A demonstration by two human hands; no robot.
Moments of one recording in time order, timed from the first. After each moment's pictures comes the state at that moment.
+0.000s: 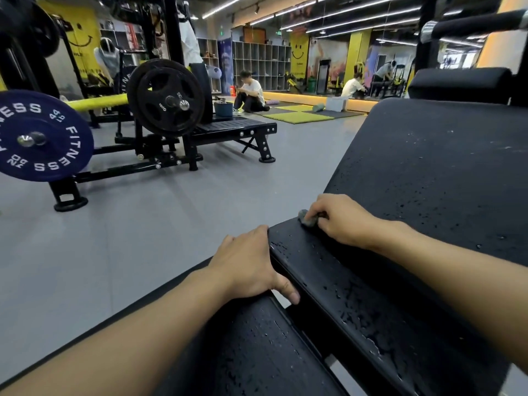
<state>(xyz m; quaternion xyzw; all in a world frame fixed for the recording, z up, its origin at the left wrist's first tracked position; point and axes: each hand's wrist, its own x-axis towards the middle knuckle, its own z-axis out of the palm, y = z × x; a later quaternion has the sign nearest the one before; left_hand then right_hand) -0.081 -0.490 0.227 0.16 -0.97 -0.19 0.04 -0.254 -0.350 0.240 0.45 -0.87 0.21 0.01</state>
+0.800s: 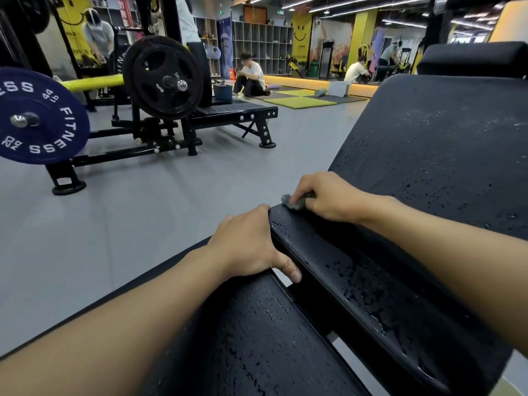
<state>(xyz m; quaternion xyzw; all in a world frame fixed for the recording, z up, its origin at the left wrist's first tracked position) -0.086 -0.496 0.219 0.16 -0.97 -0.19 0.04 -0.240 -0.374 0.246 0.49 -0.85 0.21 0.00</state>
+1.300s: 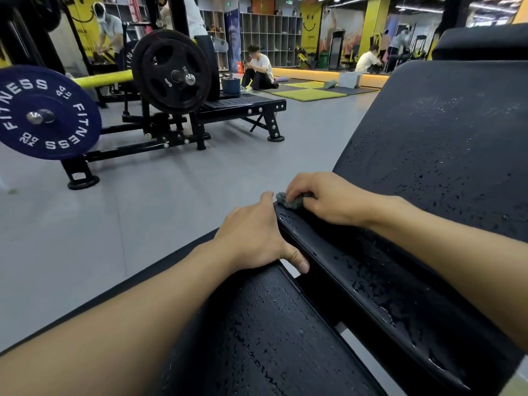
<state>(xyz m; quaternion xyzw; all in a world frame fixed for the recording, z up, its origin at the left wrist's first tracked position) -0.081 -0.494 0.217 0.18 -0.96 -0.21 0.04 -0.221 -0.375 0.240 0.55 -0.80 0.22 -0.02</state>
